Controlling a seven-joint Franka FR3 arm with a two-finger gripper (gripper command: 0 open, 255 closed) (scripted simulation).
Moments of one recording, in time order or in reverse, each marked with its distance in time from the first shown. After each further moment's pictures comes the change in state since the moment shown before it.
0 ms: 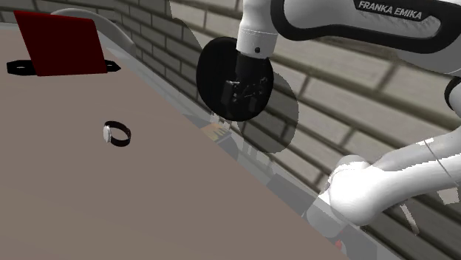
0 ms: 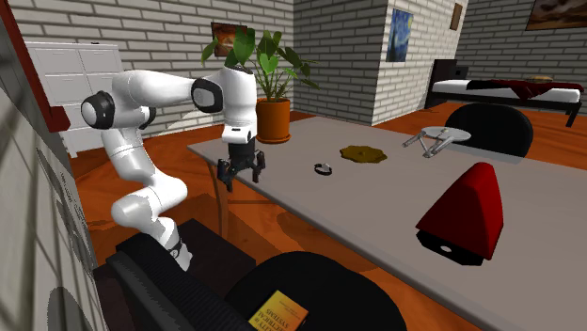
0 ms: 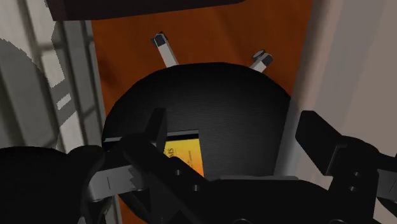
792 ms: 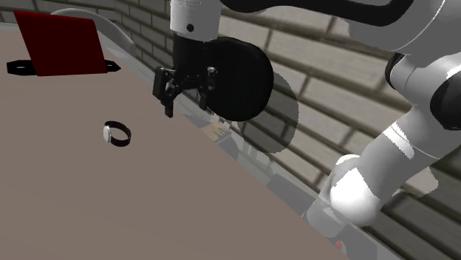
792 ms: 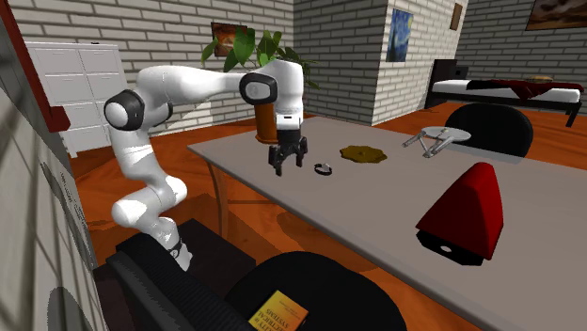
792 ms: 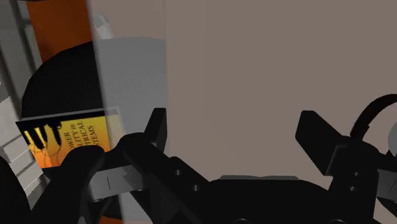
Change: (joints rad) arm 0.038 0.357 0.190 0.366 0.013 0.043 0.256
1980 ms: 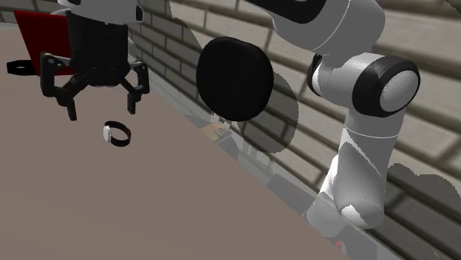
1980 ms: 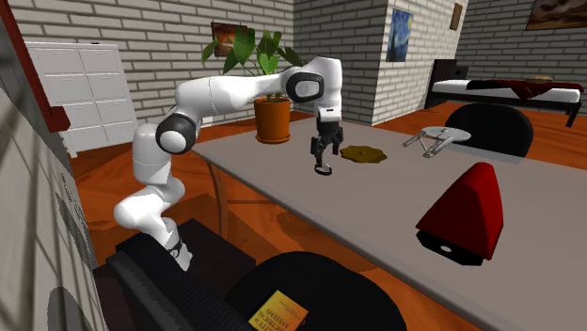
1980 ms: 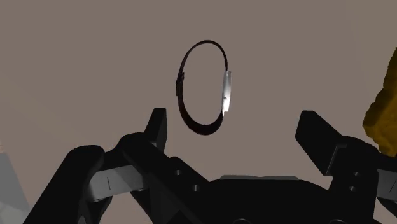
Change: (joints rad) arm 0.174 0.487 0.132 0.547 -0.204 -0.042 0.286
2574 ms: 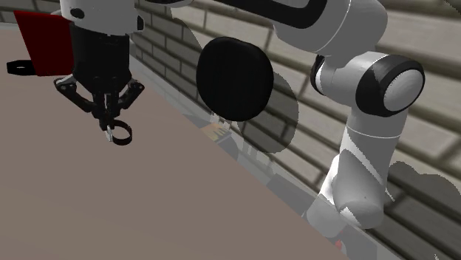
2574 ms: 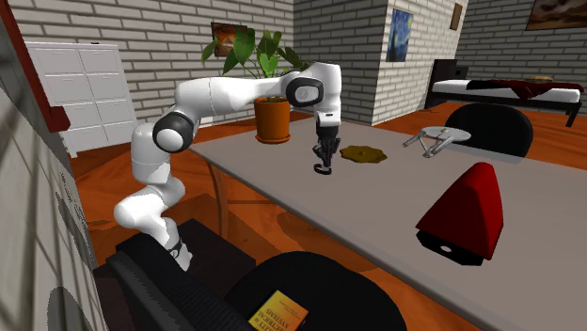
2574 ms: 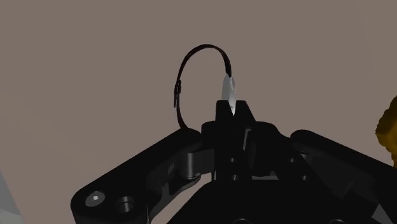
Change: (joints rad) arm -0.015 -0.024 -0.001 -0.070 0.013 0.049 -0.007
